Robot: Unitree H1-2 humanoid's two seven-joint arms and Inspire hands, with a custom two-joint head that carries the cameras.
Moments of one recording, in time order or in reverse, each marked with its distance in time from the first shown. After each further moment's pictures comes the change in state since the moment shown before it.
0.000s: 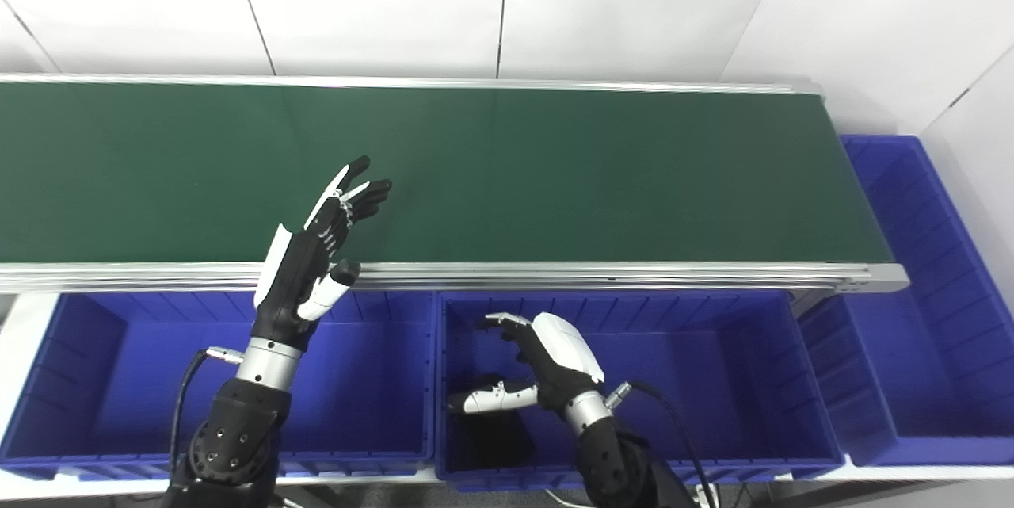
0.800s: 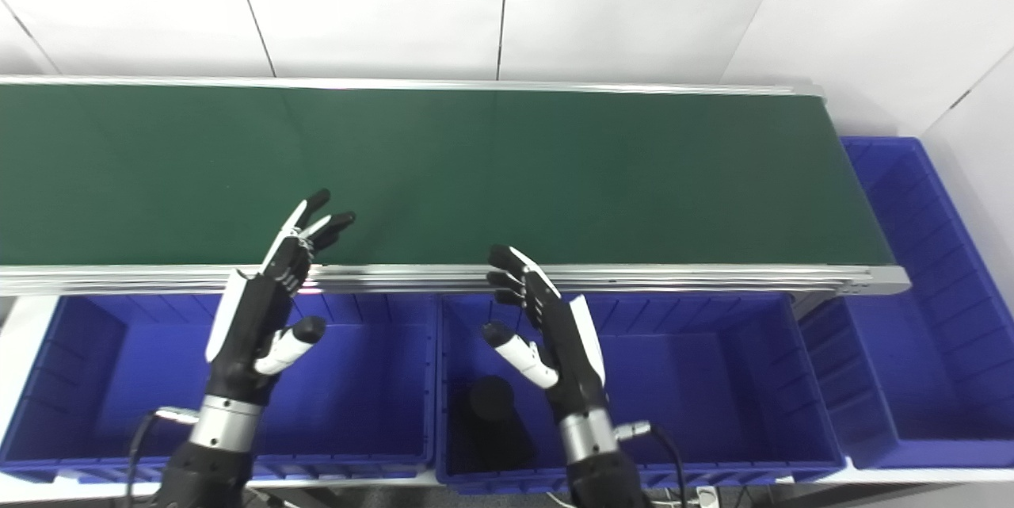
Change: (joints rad) left arm 0.212 0.036 0.006 -0.307 0.001 0.039 -0.025; right arm 0.220 0.222 -0.120 -0.207 0.465 -0.301 -0.101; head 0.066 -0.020
